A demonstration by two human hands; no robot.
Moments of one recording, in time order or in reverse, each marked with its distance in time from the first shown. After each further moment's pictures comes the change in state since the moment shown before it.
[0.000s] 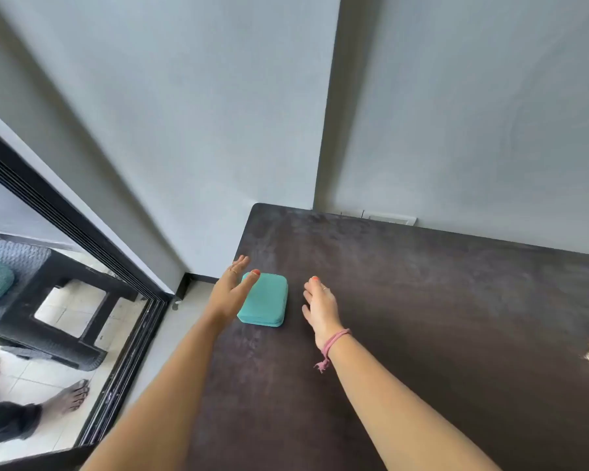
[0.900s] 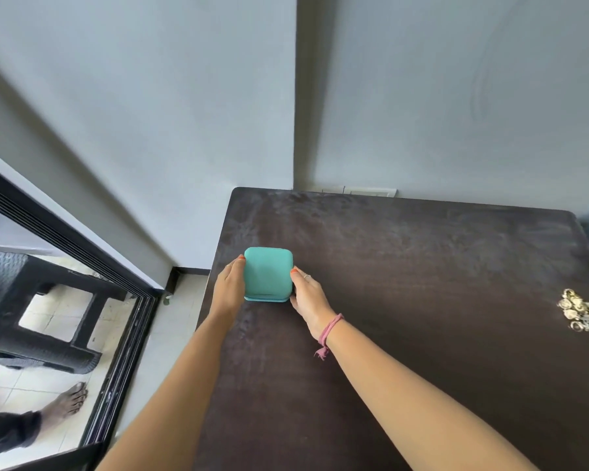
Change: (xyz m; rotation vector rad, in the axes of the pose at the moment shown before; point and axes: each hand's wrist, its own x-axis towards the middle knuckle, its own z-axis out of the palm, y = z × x) left_hand -0.018 0.008 0.036 -0.239 0.089 -0.201; right_hand -0.026 0.011 -0.015 -0.070 -0.143 -0.055
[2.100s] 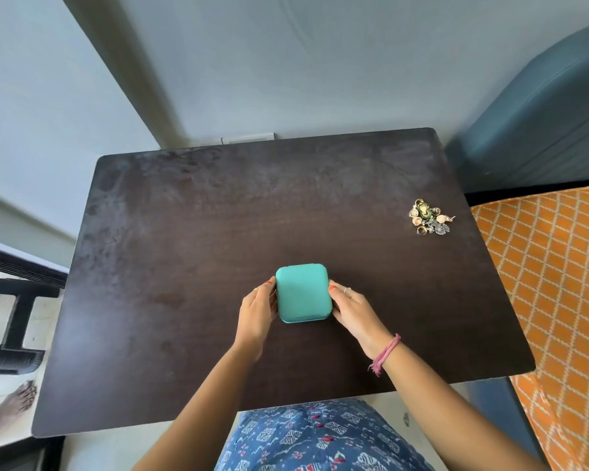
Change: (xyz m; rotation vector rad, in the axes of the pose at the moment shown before) left_hand -0.210 -0.066 0.258 -0.116 -0.243 -0.171; right_hand -0.157 0.073 -0.327 -0.108 0.154 0.064
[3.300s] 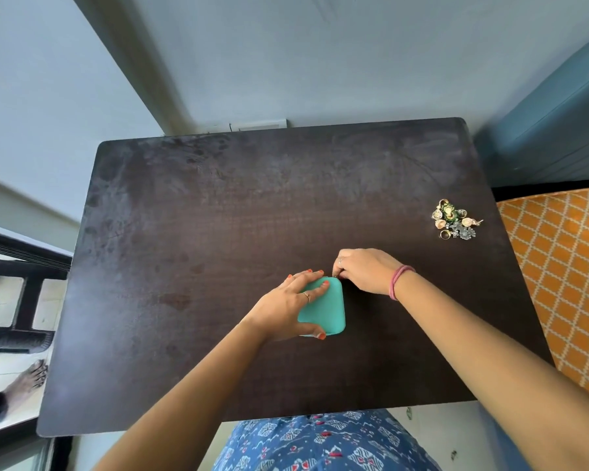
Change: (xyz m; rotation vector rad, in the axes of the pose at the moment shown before) left_hand 0.057 0.004 -0.007 1.479 -0.618 0.601; right_hand 0.079 -0.076 -0.031 -1.508 -0.293 -0.508
